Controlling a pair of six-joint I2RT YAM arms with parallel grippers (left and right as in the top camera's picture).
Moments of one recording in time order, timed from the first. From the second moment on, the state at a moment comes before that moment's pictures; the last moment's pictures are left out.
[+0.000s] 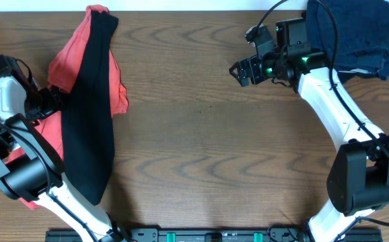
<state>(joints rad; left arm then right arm) 0.55 2.09 1.58 -0.91 -0.01 -0.07 0.21 1.85 1.46 -0.52 -0.41 -0.12</state>
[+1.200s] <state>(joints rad) 0.57 2.14 1.64 -0.90 -0.06 -0.18 0.21 1.85 1.46 -0.53 -0.41 -0.12</state>
